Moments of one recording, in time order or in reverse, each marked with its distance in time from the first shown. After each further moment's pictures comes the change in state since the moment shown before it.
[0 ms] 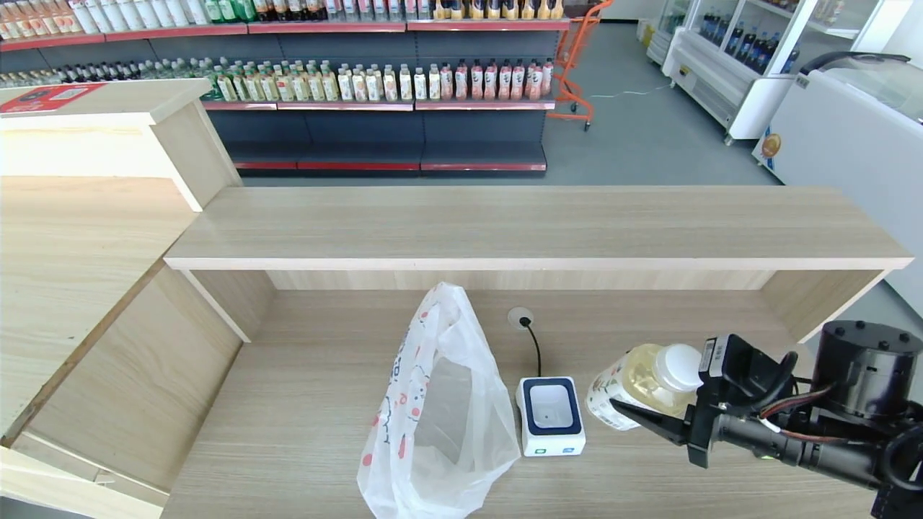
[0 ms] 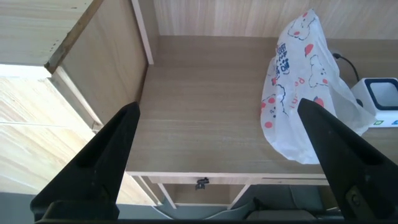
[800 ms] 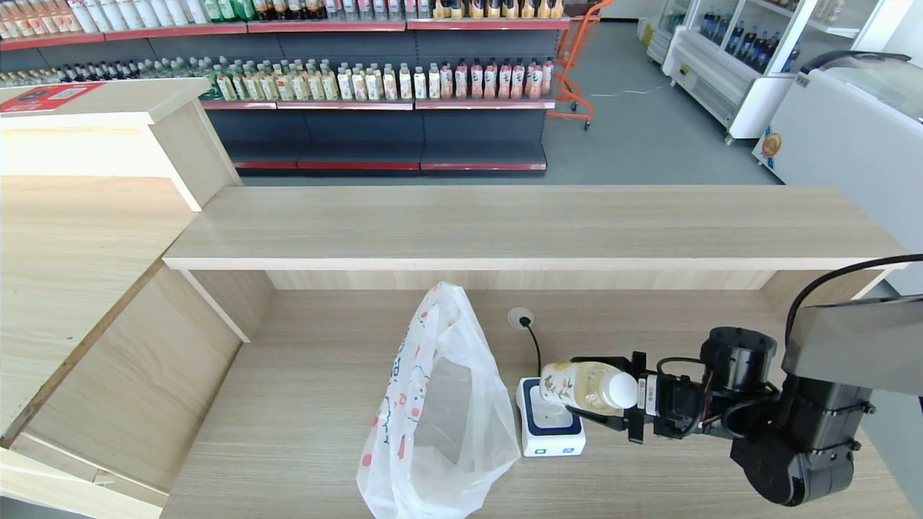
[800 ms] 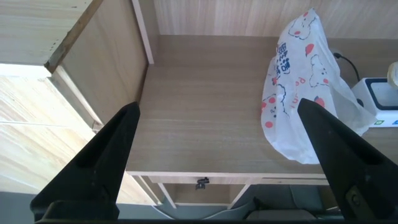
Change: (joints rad) left arm 0.000 0.000 0.000 0.000 0.000 0.000; right arm -0.072 0.547 -0.270 -0.300 0.391 -0.346
